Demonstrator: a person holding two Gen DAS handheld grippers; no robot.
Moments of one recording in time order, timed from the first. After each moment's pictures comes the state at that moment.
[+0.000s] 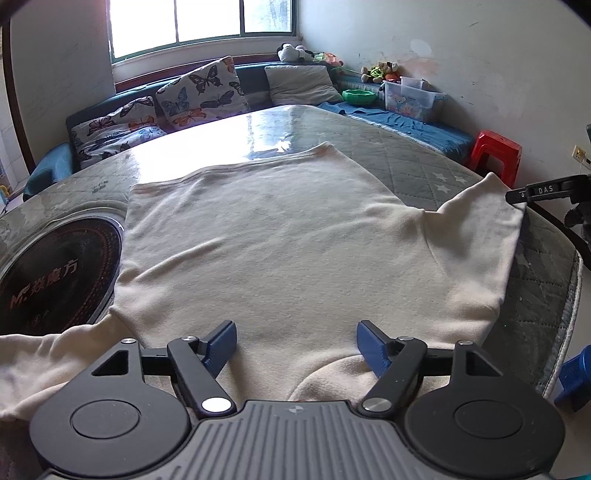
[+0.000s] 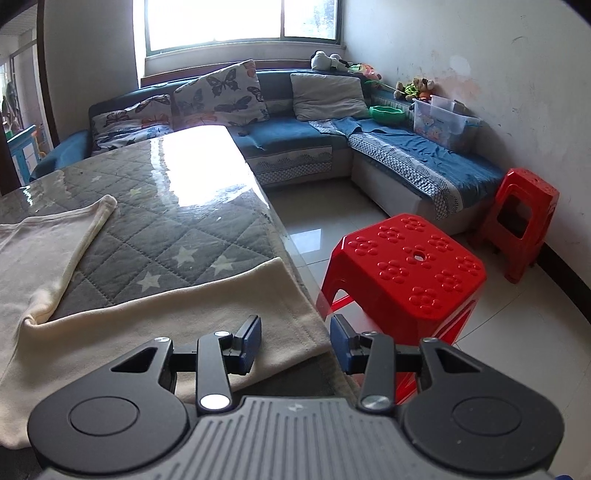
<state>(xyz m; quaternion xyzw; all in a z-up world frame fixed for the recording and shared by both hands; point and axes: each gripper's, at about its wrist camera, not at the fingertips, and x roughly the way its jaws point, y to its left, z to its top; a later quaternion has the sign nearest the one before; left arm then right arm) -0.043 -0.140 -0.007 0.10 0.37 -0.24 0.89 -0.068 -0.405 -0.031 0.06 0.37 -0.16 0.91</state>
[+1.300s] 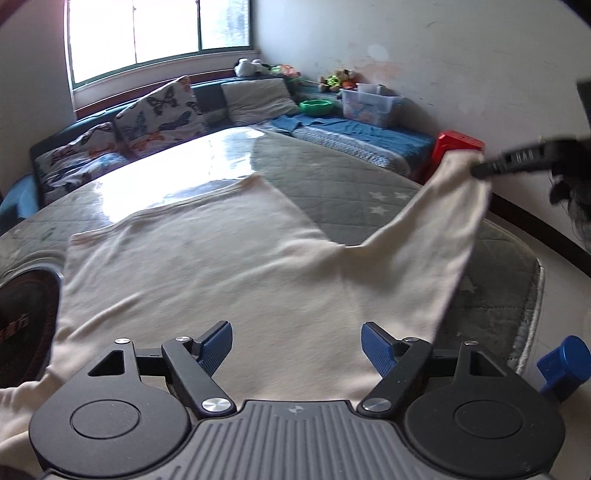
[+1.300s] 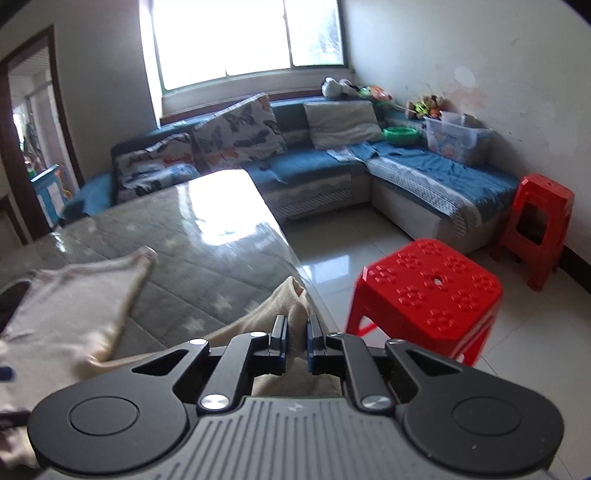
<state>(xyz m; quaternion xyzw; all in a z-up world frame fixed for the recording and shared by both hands) -0.053 -0.204 0.008 0.12 0.34 -0.31 0.88 -0.095 -0.405 0.022 0.10 0.31 -0.12 0.94</state>
